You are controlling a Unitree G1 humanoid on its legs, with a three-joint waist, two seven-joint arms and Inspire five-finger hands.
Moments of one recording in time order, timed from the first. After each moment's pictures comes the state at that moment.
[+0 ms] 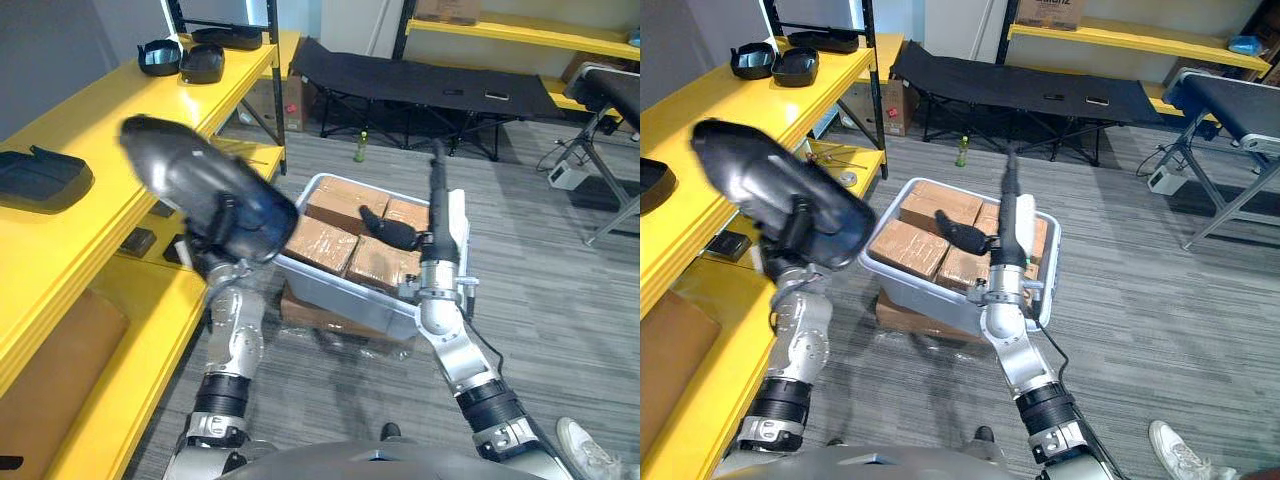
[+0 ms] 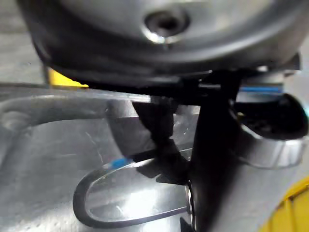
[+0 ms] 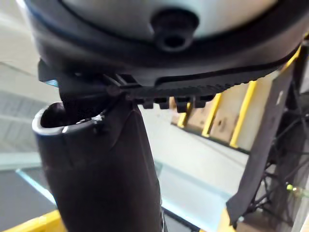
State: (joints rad) left arm -0.18 0.00 0.11 0.17 -0.42 -0.26 0.73; right arm -0.12 -0.19 0.19 0.12 -0.22 -0.21 -0.56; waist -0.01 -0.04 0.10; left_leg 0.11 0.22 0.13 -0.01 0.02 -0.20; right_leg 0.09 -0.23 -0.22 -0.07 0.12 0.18
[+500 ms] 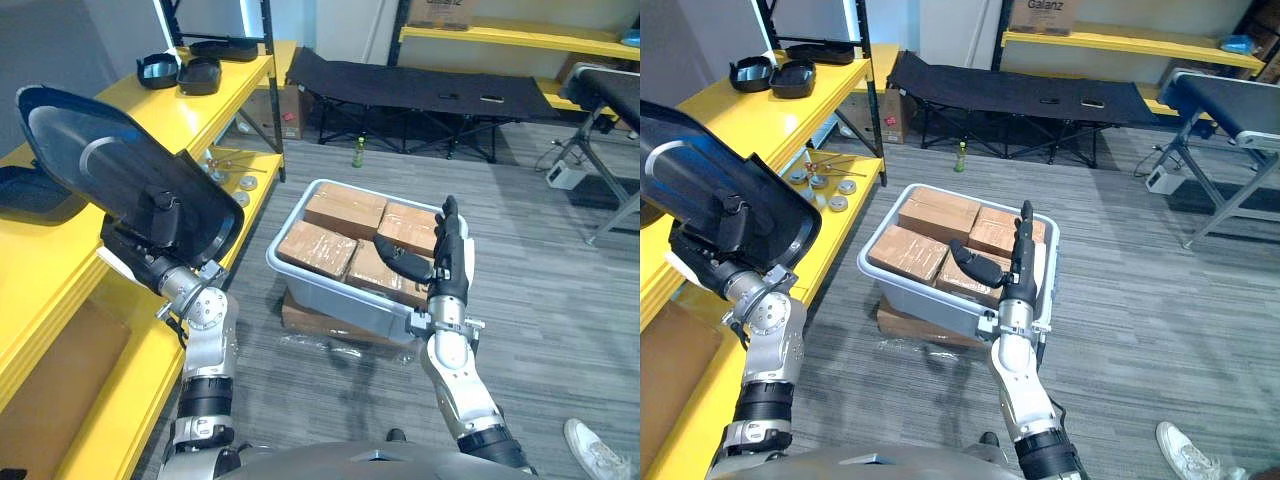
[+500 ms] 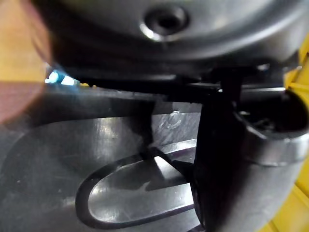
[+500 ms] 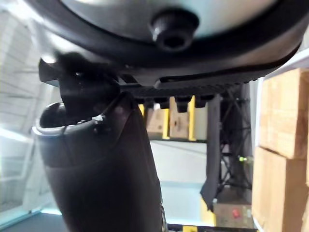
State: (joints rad) left arm -0.10 0.00 0.15 0.05 -0.10 -0.32 0.76; right arm 0.10 -0.10 0.17 0.06 0.07 -0.23 -0.40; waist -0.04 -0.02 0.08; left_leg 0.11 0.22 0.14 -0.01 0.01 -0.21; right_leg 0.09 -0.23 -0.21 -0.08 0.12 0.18
